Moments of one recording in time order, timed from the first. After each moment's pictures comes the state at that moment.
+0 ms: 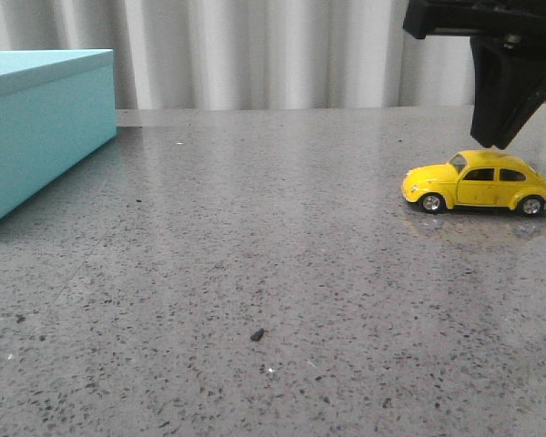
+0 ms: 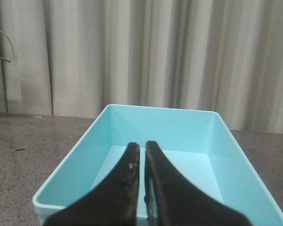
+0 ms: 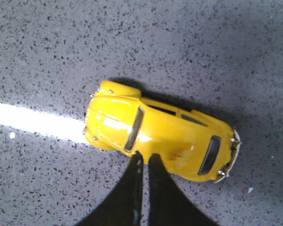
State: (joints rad) left arm 0.07 0.20 -0.35 -0.06 0.16 -0.05; right arm 0.26 1.53 -1.28 0.03 1.03 0.09
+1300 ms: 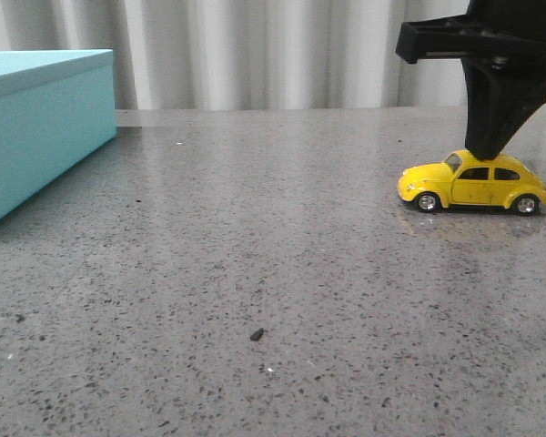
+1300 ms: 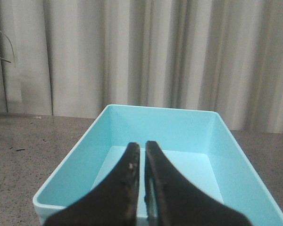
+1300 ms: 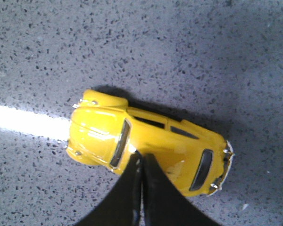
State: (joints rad) left arm 0.07 0.20 -0.35 -0.06 0.16 -0.05; right arm 0.26 1.58 -1.29 -0.02 1.01 0.11
